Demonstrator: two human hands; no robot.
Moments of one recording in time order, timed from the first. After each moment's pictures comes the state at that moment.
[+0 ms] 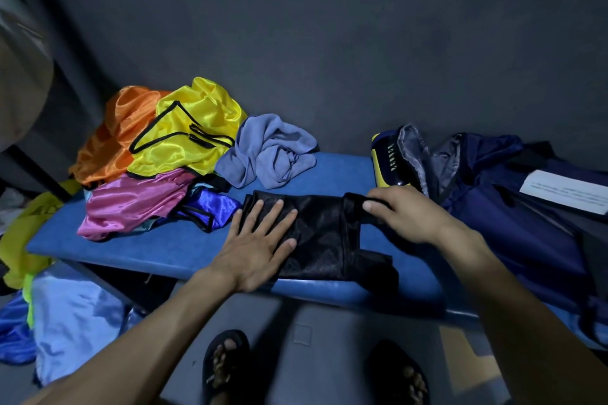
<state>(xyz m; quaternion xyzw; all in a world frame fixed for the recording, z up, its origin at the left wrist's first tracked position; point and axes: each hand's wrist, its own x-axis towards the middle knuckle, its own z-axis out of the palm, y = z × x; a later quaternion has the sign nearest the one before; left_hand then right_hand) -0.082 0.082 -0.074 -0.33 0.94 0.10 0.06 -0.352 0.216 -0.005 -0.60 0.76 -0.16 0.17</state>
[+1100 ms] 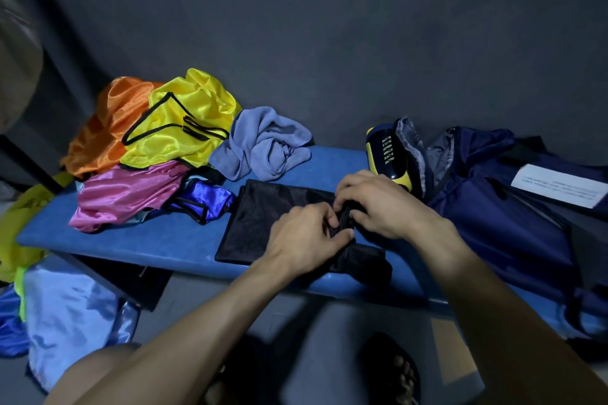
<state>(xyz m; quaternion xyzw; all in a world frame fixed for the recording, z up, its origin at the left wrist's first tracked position) -0.152 0.140 -0.032 -0.36 0.89 0.25 -0.12 -0.328 0.203 0.002 -0.72 0.69 -0.06 0.08</state>
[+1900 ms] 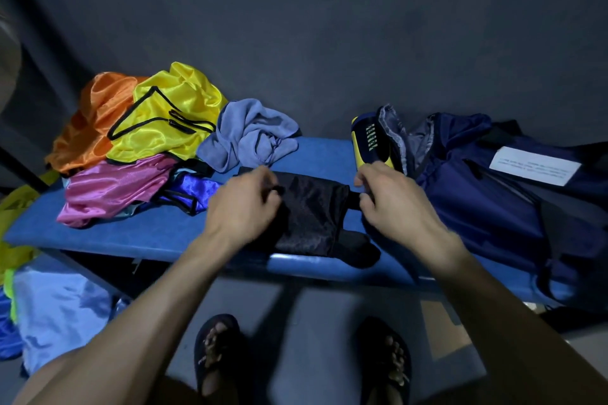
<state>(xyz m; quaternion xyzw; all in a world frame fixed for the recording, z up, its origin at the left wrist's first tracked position) -0.105 0.106 -0.012 -0.41 0.87 0.17 -0.20 -0.312 0.255 0.003 -0.56 0.81 -0.16 0.00</state>
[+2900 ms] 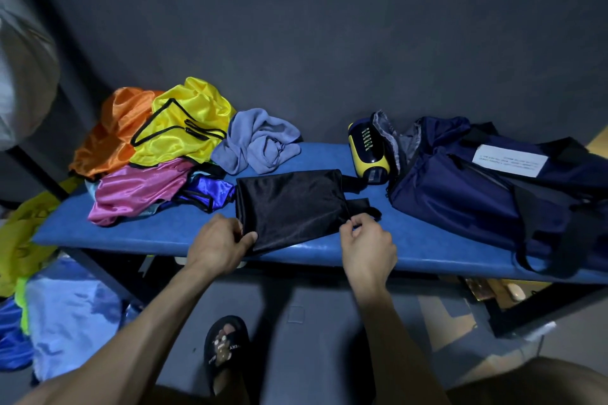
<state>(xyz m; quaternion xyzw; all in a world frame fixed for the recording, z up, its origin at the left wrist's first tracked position) -0.024 0.105 -0.058 -0.49 0.84 0.23 -0.08 -0.209 0.269 -0.071 -0.21 0.91 -0.35 0.02</state>
